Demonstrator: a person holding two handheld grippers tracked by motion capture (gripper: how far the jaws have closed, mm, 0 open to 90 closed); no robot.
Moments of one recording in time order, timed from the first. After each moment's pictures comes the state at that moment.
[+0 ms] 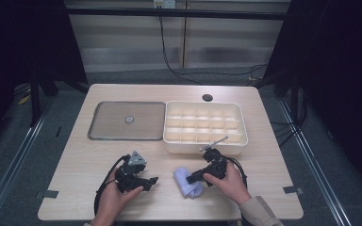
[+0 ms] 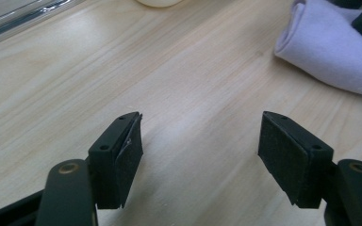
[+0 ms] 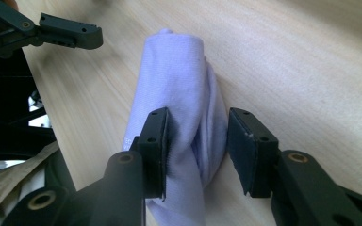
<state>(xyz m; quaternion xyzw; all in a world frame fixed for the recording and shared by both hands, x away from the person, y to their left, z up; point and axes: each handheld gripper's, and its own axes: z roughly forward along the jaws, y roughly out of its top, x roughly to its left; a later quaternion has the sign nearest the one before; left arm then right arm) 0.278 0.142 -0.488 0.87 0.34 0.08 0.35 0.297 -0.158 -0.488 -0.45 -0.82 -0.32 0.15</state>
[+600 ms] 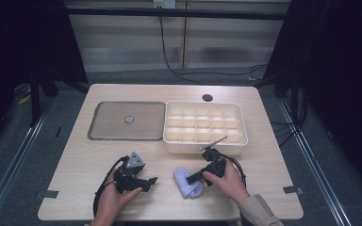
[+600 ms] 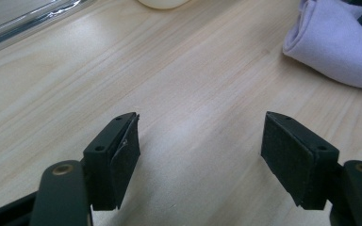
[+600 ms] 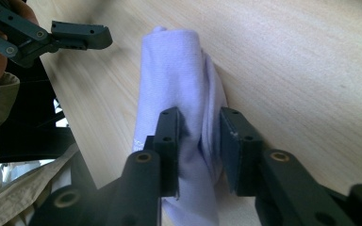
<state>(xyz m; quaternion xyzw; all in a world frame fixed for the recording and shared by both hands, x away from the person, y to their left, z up) 0.277 0.146 -0.493 0.87 0.32 0.10 0.36 0.301 -0.157 -0.491 -0.47 -0.80 -0.31 0.20</state>
